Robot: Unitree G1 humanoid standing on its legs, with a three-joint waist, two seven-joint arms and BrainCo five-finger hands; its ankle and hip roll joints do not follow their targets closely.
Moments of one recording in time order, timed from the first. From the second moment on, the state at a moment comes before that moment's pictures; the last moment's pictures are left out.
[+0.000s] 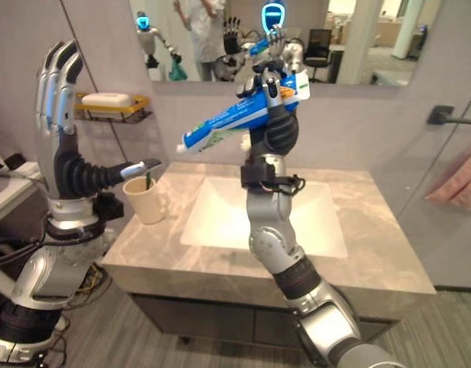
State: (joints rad) left arm -0.08 0.58 0.01 -0.29 0.50 -0.23 0.71; right arm -0.65 -0.08 0.35 -0.03 0.94 -0.54 -0.27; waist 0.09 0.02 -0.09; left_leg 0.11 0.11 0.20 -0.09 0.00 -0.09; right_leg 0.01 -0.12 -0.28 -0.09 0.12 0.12
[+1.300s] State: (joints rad) left arm 0.10 0.43 -0.25 0.57 0.05 -0.08 0.32; right arm -0.94 -0.17 0.26 0.31 0.85 -0.43 -0.37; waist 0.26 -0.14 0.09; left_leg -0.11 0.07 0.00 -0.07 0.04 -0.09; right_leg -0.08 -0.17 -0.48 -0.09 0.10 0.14
